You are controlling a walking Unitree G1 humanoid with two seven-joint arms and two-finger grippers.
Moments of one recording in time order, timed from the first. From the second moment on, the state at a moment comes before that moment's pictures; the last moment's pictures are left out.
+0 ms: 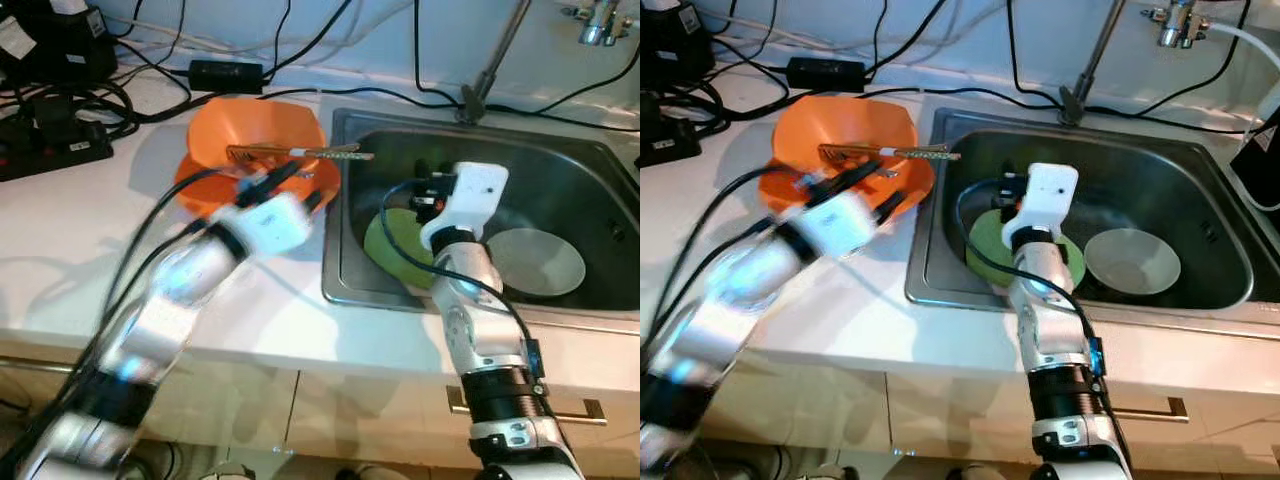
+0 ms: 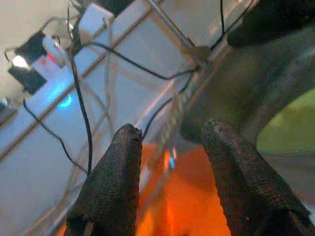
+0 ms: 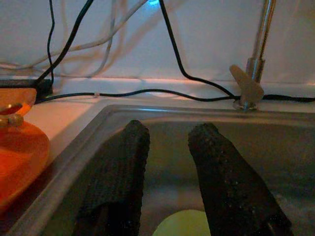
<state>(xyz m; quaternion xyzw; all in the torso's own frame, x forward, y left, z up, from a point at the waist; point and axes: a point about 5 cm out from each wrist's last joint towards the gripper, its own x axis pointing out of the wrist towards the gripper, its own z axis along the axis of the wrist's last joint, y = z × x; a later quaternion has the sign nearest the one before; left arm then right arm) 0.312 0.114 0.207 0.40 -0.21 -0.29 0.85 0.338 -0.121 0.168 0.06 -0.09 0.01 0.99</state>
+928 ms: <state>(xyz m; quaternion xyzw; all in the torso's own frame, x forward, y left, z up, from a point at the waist) 0.326 0.109 0.200 0.43 -0.19 -0.28 0.83 0.338 -0.121 0.168 0.06 -0.09 0.01 0.99</state>
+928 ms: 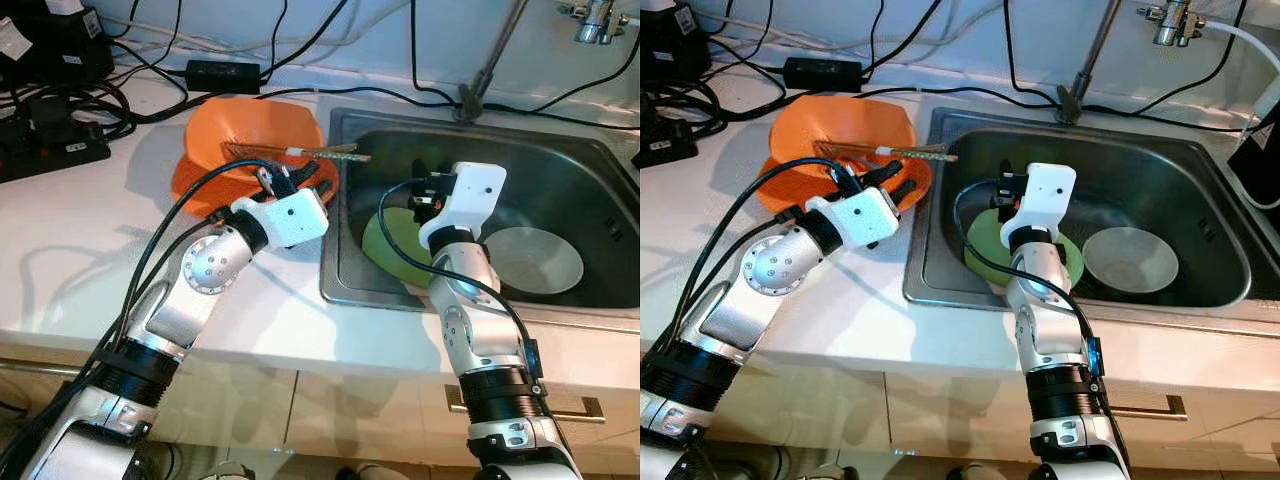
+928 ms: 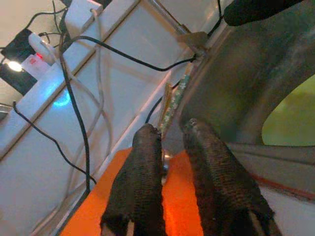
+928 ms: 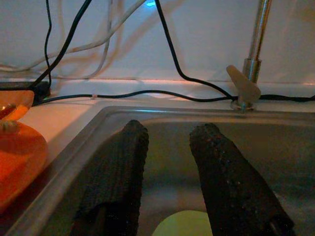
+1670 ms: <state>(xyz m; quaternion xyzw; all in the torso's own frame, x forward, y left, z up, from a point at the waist) 0.332 0.116 0.240 0.38 -0.20 -0.23 0.87 0.338 -0.121 0.168 0.06 -0.09 0.01 0.99</state>
